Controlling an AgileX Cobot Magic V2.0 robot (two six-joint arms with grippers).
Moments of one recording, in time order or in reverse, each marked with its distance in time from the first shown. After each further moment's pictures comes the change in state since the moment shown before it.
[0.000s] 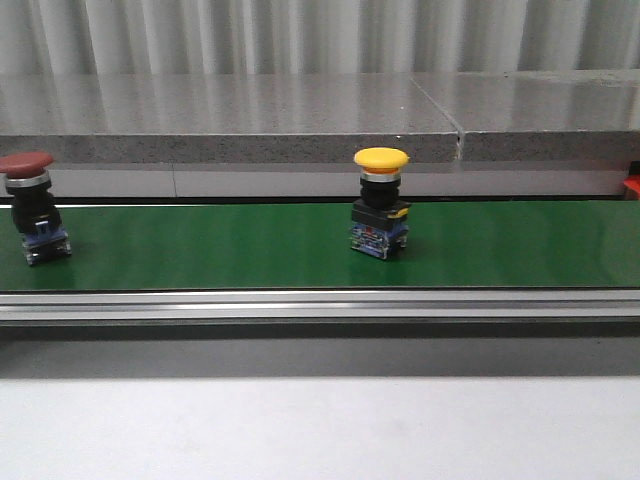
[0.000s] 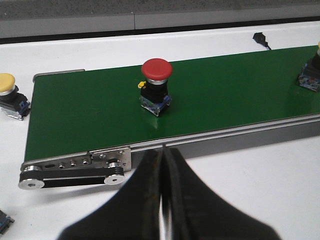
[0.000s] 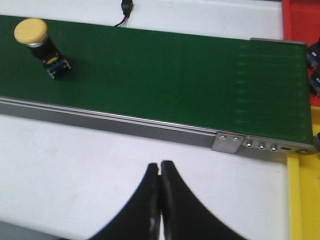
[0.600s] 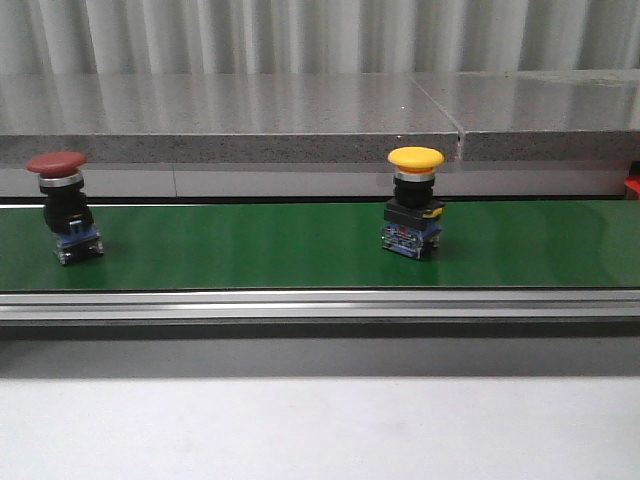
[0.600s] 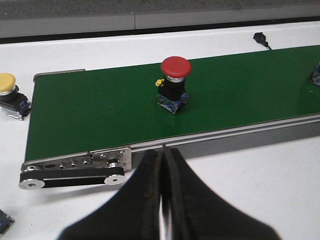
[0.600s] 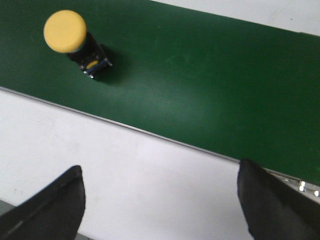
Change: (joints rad) left arm 0.000 0.000 0.000 0.000 0.000 0.000; right arm 0.090 0.509 -0.291 0.057 0.050 -0.045
